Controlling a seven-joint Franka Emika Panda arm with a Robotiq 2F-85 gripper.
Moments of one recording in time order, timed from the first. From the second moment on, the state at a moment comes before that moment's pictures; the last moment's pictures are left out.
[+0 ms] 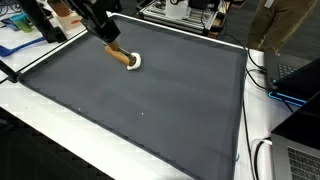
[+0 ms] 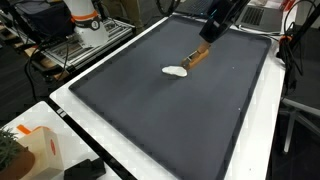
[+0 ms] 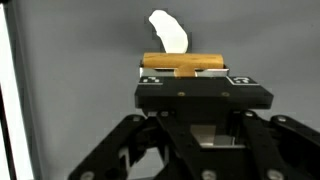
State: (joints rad) arm 0.01 0.84 0.03 -0.79 -0.04 1.30 0.22
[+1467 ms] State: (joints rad) arm -0.09 1.00 0.03 -0.68 0.03 1.23 0.31
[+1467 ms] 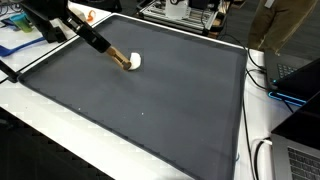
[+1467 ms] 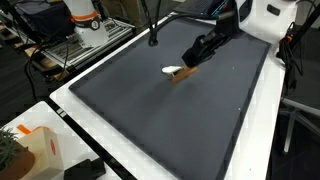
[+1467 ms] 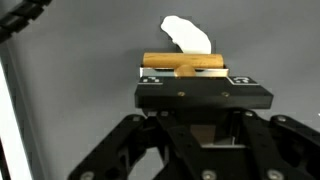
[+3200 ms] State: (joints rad) arm -0.23 0.51 0.06 -0.94 0.19 1.27 0.14
